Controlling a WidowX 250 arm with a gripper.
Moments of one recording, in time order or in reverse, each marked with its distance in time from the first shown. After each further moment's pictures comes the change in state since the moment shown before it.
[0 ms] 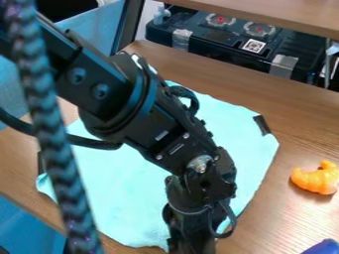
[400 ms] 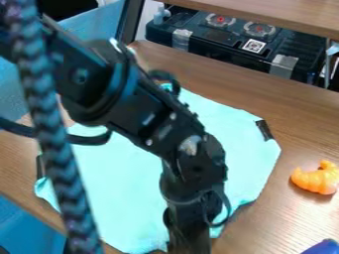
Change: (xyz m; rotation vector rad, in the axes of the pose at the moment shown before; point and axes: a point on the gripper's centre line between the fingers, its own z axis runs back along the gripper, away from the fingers) arm -0.004 0.005 0.009 -0.054 -0.008 -0.005
